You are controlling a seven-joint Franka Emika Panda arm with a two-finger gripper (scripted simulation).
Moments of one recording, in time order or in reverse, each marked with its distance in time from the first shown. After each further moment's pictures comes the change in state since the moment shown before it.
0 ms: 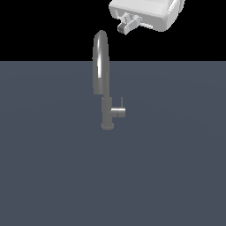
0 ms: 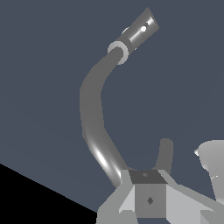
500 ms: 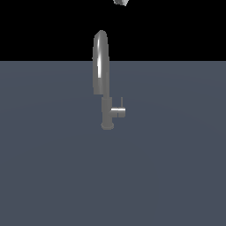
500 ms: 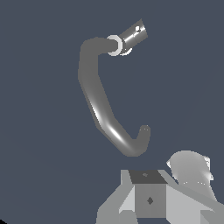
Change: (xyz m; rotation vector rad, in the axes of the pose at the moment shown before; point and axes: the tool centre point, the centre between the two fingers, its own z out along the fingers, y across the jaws) arm -0.068 0.012 -0.006 -0.163 0.164 -0.158
